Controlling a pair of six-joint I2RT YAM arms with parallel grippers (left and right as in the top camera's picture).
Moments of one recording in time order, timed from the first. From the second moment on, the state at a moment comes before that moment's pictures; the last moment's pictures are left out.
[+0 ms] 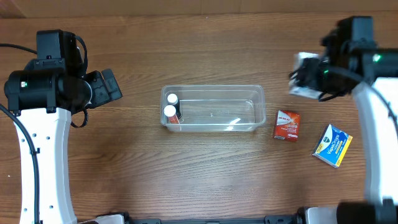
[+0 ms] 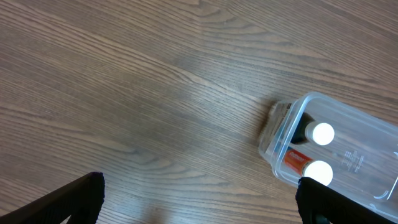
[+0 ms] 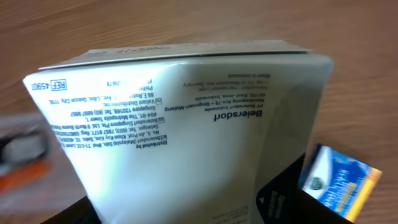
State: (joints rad) left arm 0.07 1.46 1.71 -1.41 -0.03 -0.34; right arm 0.04 1.54 1.69 -1.30 -0.07 0.21
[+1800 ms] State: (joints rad) left arm 0.07 1.46 1.71 -1.44 -0.03 -0.33; right arm 0.34 1.73 1.36 -0.96 -0.03 0.33
